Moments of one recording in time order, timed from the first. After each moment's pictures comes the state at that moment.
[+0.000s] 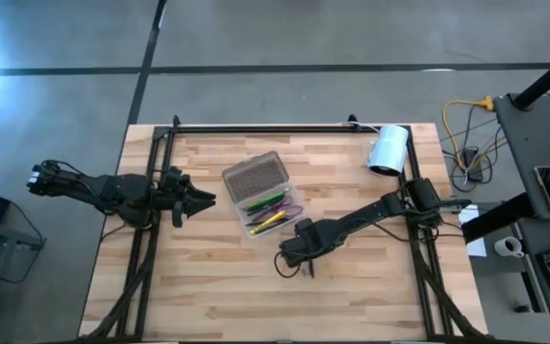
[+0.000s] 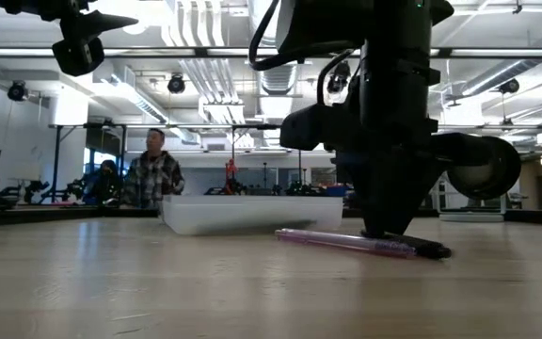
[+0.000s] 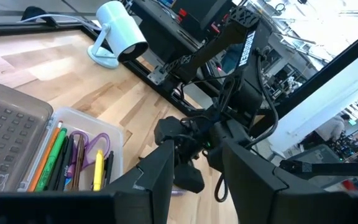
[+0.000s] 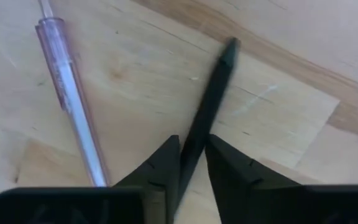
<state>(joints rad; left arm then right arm) -0.24 0.49 0.52 -0.14 -0.29 -0.74 0.30 2.08 1.38 -0.82 0.05 1.48</state>
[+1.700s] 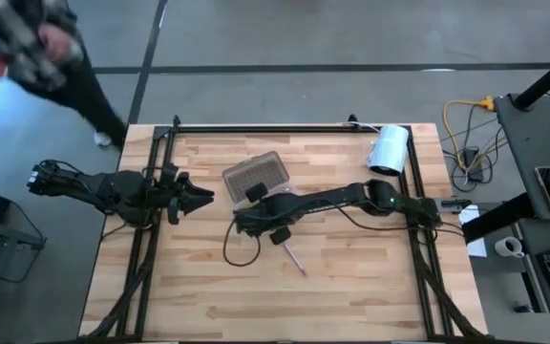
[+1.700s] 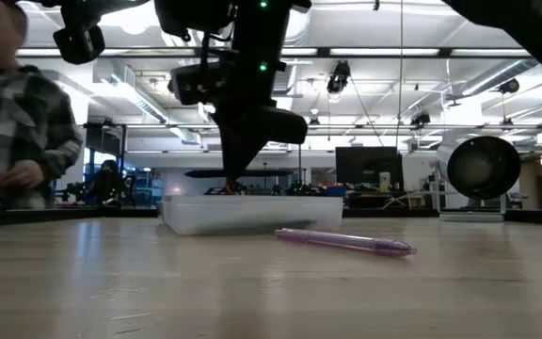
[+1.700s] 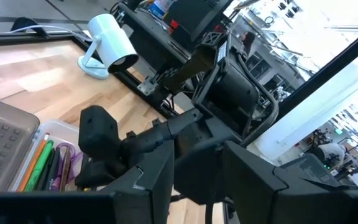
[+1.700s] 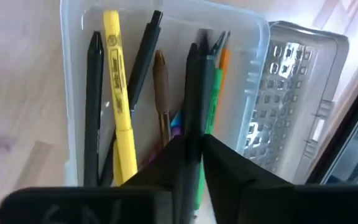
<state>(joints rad) -0.24 0.49 0.56 -0.13 -0.29 -0.75 0.11 2.39 2.17 -1.11 0.43 -0.46</state>
